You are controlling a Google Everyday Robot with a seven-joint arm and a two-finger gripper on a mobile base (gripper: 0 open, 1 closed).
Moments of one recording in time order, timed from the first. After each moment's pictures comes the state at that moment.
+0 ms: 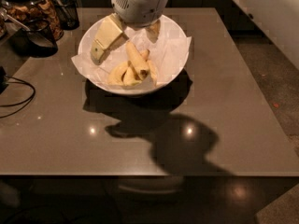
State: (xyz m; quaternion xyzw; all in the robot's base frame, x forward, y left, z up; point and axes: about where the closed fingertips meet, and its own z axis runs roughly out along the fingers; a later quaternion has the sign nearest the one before) arm 0.545 0.041 0.978 -0.36 0.91 0.11 0.15
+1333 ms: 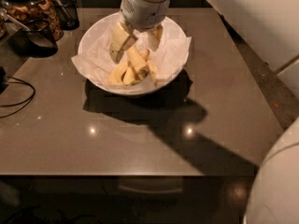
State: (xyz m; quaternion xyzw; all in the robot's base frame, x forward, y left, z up) arm 0.590 0.023 0.945 -0.31 0.94 0.09 0.12
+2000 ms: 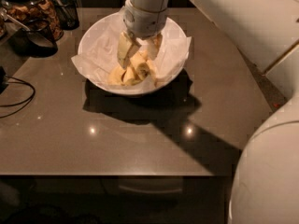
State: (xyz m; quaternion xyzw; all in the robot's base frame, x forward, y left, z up) arm 0.603 0.016 0.916 -0.30 0.95 0.08 0.09
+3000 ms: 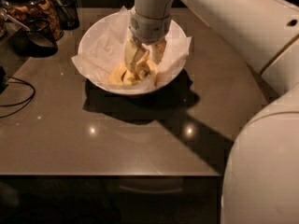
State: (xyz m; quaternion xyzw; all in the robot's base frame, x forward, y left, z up) arm 0.614 0.002 0.894 -0.29 0.95 0.06 0.07
